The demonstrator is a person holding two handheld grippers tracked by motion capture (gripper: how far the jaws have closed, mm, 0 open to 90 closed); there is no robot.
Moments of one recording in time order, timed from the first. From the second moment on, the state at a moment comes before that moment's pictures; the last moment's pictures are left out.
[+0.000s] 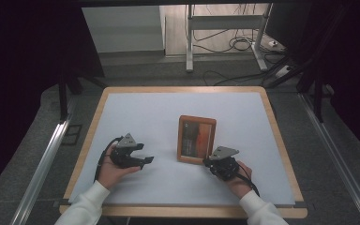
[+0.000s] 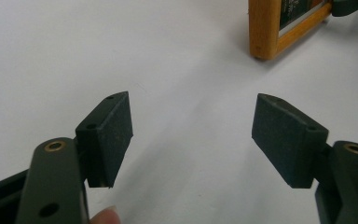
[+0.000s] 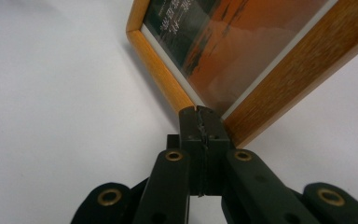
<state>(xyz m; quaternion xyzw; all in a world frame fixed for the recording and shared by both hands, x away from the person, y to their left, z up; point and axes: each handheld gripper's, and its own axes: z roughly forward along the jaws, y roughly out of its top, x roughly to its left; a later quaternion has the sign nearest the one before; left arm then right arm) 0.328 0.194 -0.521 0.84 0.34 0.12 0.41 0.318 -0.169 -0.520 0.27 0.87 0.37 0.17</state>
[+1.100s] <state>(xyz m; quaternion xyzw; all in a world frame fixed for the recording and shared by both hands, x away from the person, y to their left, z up) 0.316 0.196 -0.520 0.84 0.33 0.13 0.40 0.313 -0.208 -0.507 0.31 0.84 0.41 0.17</state>
